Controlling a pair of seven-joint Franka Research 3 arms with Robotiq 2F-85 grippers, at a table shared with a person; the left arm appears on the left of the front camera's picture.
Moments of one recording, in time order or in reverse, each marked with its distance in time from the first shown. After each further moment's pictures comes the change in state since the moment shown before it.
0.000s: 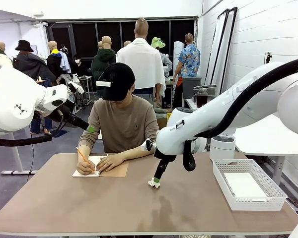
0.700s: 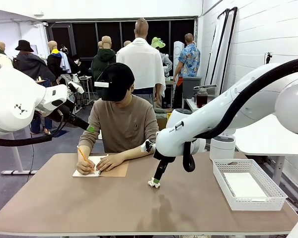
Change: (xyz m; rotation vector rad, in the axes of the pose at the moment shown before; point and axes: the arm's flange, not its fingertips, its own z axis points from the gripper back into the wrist) left arm 0.000 0.000 0.000 0.000 0.000 0.000; right arm 0.001 -0.001 -0.007 0.004 0.009 0.012
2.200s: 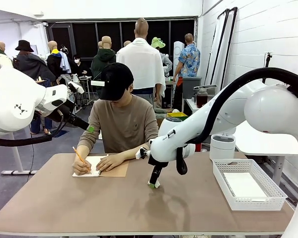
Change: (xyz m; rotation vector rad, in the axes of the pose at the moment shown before) left arm 0.000 0.000 0.000 0.000 0.000 0.000; right arm 0.023 -0.033 -0.065 0.041 0.046 0.034
